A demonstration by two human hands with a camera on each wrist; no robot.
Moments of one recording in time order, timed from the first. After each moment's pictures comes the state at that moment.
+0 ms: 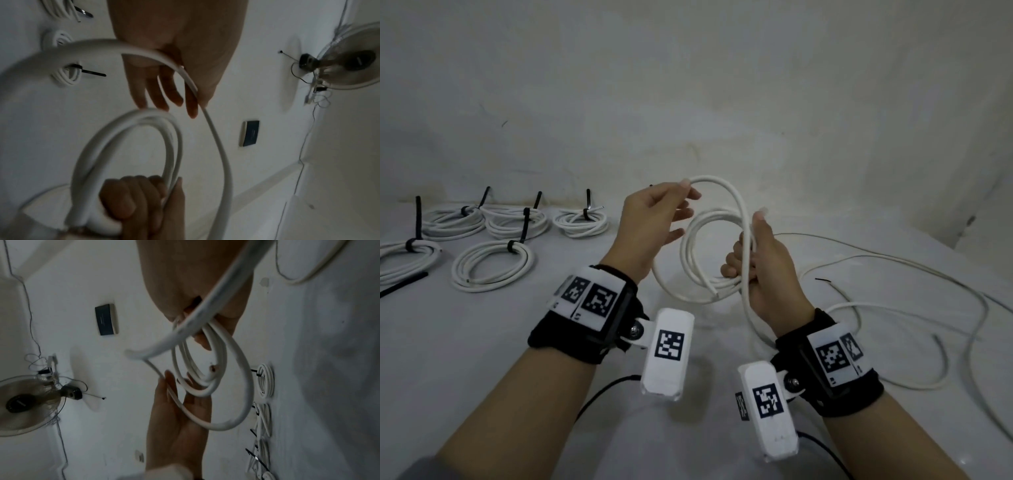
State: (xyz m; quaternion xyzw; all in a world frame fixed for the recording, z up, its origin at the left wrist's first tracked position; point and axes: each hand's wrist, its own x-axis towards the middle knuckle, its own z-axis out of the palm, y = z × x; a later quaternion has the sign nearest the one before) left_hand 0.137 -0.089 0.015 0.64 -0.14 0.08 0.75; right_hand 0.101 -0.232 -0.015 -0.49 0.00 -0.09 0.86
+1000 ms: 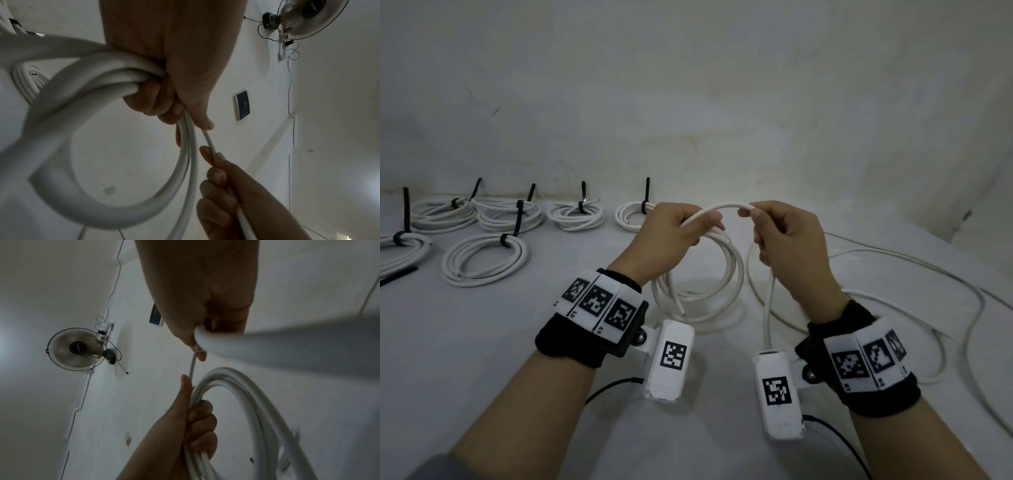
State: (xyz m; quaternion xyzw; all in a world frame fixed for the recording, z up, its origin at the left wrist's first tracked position) left_hand 0.142 -0.093 -0.003 0.77 -0.26 0.07 0.58; right_hand 0.102 -0.263 -0.004 -0.80 -0.09 -0.32 0.49
